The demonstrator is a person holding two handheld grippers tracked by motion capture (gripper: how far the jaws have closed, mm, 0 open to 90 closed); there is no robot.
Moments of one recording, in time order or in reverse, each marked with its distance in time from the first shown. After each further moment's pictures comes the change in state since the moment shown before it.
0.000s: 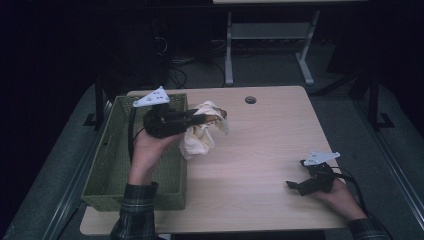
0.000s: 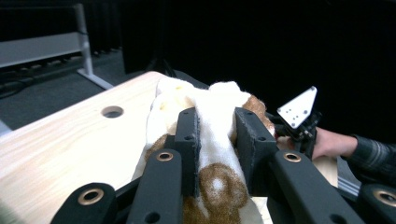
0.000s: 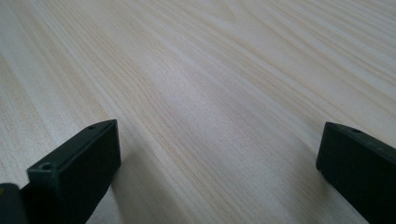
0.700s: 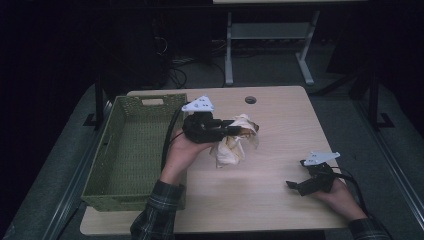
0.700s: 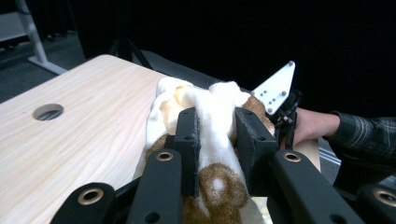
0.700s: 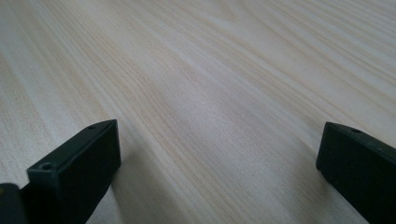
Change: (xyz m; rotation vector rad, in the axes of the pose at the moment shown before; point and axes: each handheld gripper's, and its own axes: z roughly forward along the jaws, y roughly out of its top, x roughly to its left) left arm -0.031 -0.005 0.078 0.105 -0.122 0.055; right arm 0.000 0.000 0.000 0.000 0.000 0.000
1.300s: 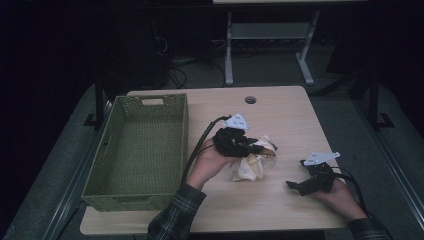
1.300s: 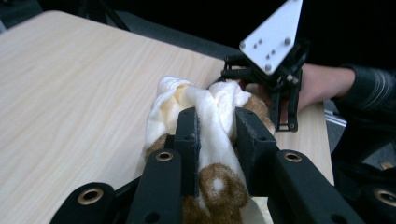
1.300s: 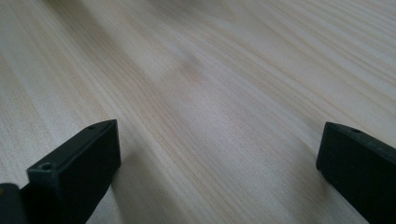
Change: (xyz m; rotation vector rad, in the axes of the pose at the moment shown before) left arm -0.018 -0.024 0.078 0.168 -0.054 0.060; right arm 0.000 0.000 0.000 -0.001 0.002 -0.001
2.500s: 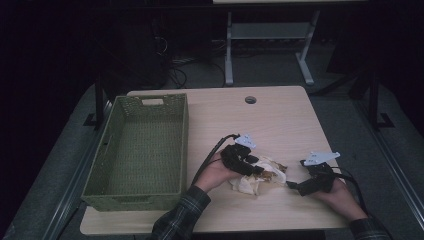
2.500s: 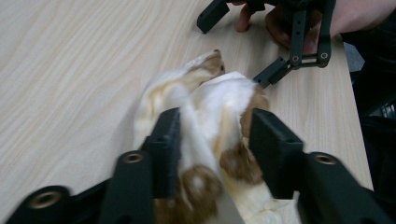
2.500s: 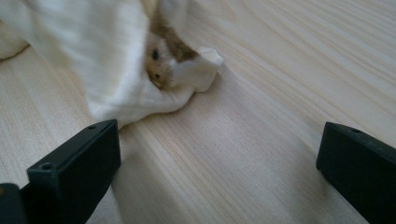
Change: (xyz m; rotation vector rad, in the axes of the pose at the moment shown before) left arm 0.007 -0.048 0.050 0.151 -0.064 -0.023; right arm 0.001 0.000 0.000 0.004 0.000 0.004
